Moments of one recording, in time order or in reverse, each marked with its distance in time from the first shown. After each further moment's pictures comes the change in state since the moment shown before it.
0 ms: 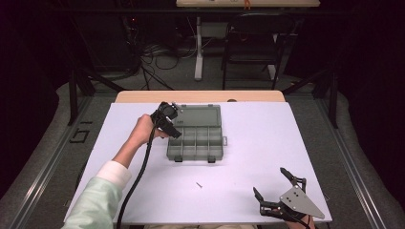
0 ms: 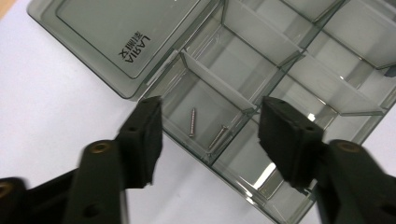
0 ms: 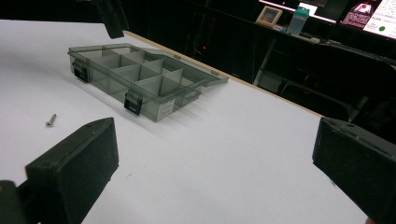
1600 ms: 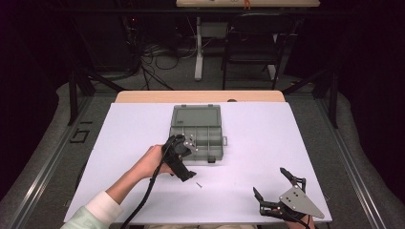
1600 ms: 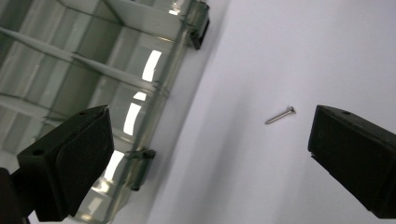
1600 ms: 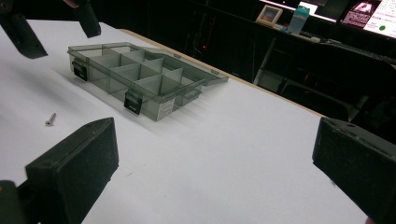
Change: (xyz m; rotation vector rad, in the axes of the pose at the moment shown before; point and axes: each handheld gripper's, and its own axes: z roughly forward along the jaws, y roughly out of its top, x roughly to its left) left arm -0.118 -0.037 0.001 -0.088 -0.117 0.306; right arm 0.000 0.000 0.000 0.006 -0.003 -0.005
